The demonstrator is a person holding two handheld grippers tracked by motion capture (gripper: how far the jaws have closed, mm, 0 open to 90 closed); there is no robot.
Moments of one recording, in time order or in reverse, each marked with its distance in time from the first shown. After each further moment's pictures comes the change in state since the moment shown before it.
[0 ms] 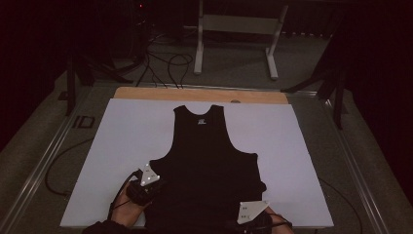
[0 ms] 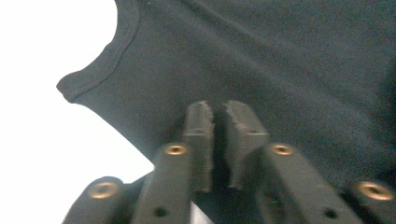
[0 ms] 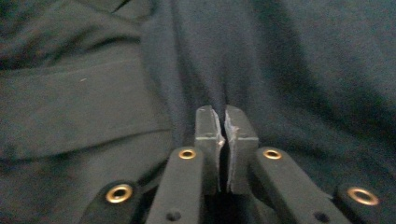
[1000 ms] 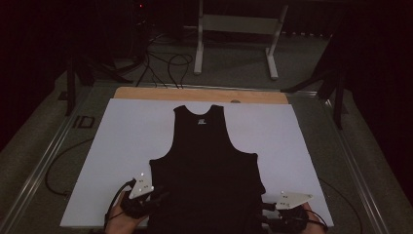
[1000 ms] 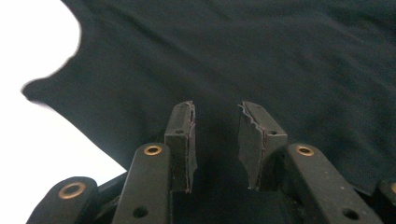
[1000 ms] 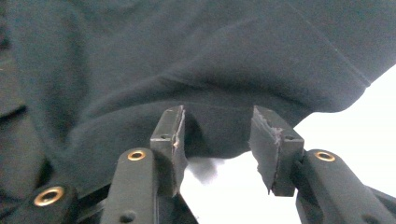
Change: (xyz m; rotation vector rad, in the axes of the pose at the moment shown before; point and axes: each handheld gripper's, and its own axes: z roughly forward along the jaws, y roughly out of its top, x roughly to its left) left arm -0.025 -0.019 -0.041 -0.081 -0.159 -0.028; right arm -0.028 -0.056 -0.063 -0.045 -0.225 0.256
